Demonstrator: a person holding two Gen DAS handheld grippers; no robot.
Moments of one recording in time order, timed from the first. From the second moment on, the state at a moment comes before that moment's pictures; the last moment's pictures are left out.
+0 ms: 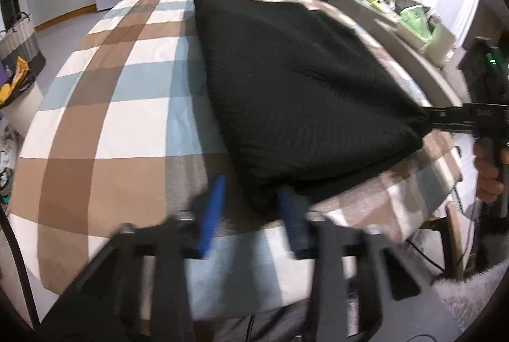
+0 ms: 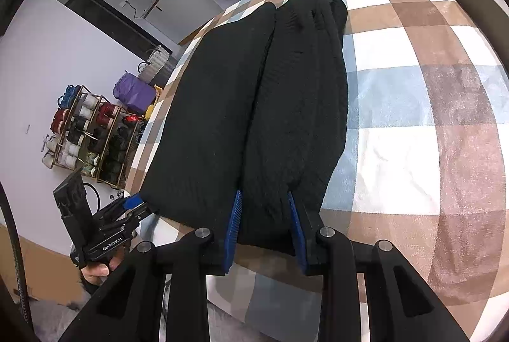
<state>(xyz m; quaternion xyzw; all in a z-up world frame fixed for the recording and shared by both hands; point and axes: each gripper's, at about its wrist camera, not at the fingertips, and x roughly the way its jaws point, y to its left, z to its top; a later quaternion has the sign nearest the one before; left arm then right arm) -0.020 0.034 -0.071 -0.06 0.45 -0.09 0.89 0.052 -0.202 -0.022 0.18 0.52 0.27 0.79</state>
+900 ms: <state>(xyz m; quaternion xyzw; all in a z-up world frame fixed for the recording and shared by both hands) -0.034 0.059 -0.071 -0.09 0.44 -0.11 0.88 0.063 -0.194 -0.011 0.10 0.49 0.24 0.83</state>
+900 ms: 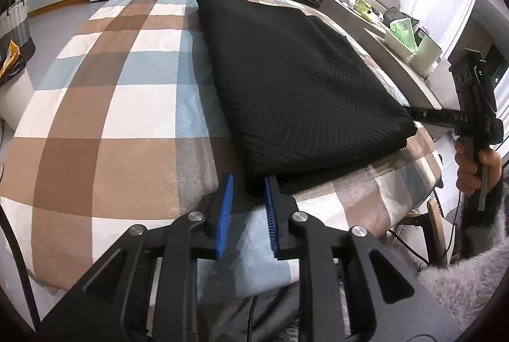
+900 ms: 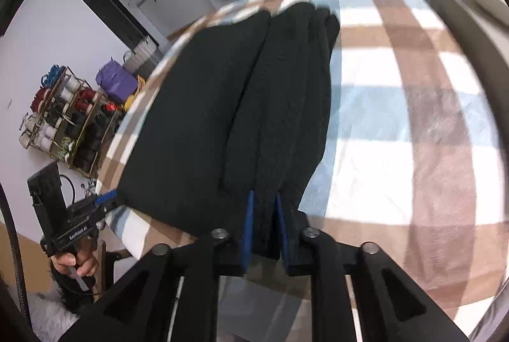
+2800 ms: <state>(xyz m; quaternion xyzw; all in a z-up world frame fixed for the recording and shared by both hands) 0.064 0.021 -0.055 -0.10 0.41 -0.11 0.90 0.215 -0.128 -0.001 0.12 0.43 0.27 0.85</state>
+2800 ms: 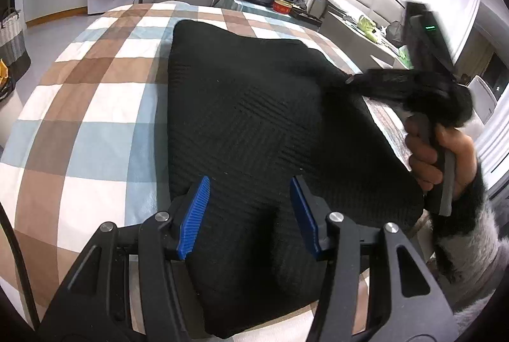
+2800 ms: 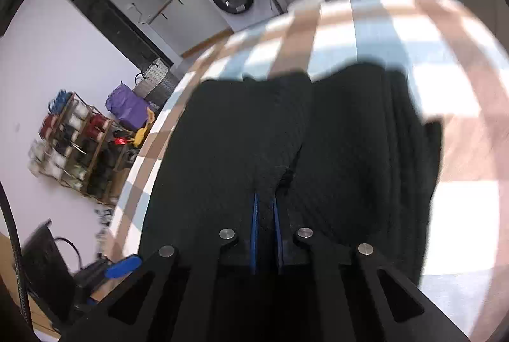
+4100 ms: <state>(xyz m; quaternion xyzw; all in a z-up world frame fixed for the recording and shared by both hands) 0.063 0.030 -0.049 -0.10 0.40 -0.08 0.90 0.105 -0.159 -0.021 0.08 0.45 0.24 0.85</state>
